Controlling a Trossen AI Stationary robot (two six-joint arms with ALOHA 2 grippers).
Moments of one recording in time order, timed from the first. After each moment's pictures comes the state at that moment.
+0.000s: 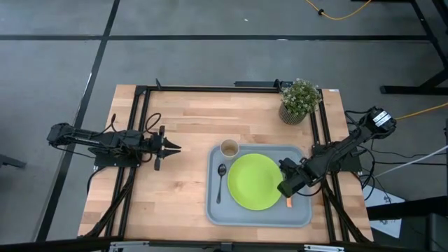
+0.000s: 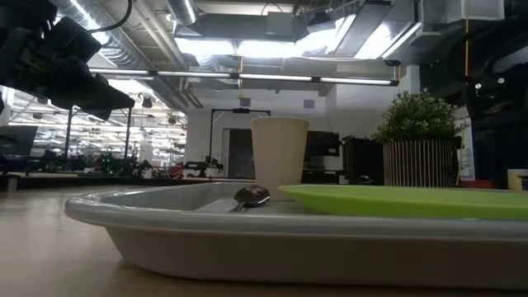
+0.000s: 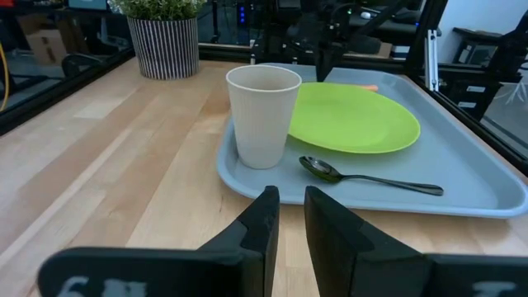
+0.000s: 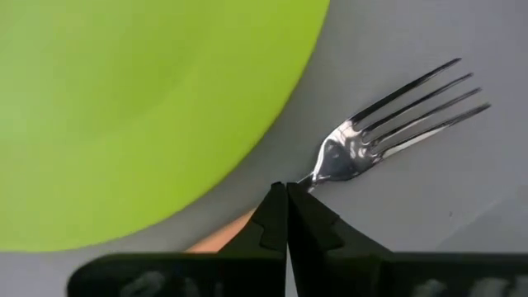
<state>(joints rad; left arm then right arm) -0.09 0.21 0.01 0.03 -0.12 -0.10 0.61 1.38 0.66 -0.74 0.13 1.36</state>
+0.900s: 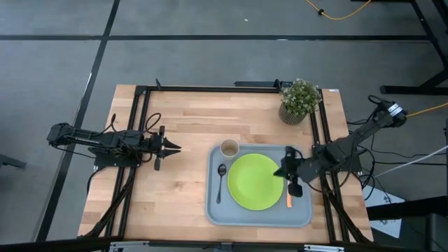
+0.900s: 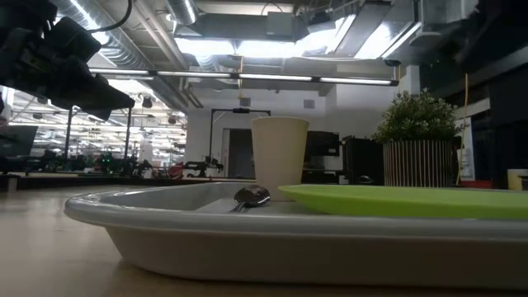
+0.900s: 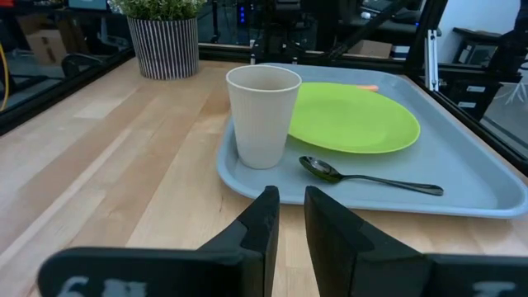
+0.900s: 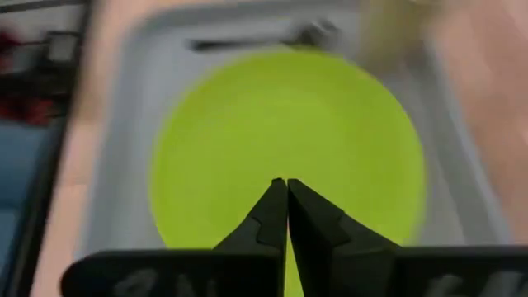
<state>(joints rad) -0.09 0.21 0.01 0.03 -0.12 -0.10 0.59 1.04 0.73 -0.57 0.35 0.58</state>
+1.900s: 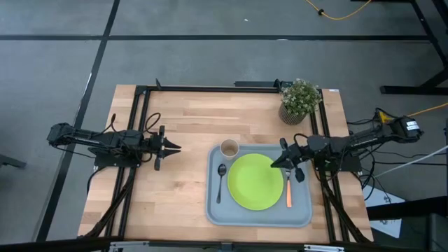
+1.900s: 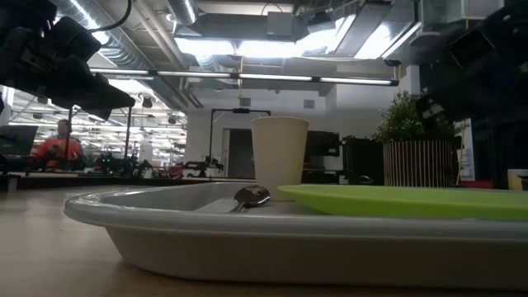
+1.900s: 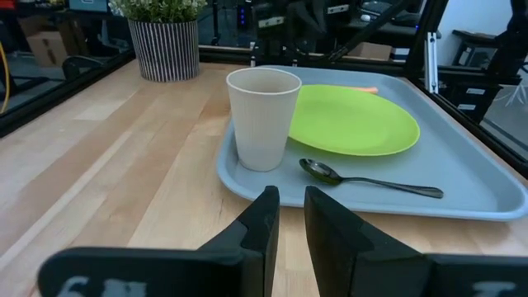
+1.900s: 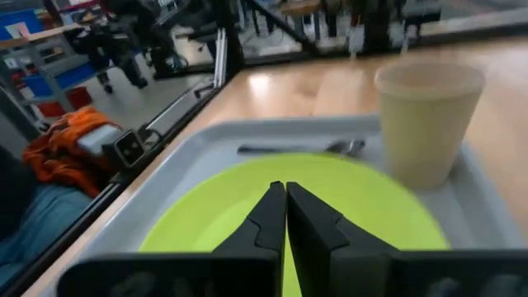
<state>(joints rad) -0.09 0.21 0.01 0.04 -0.12 -0.10 0.13 0.78 0.01 0.58 -0.22 0.17</state>
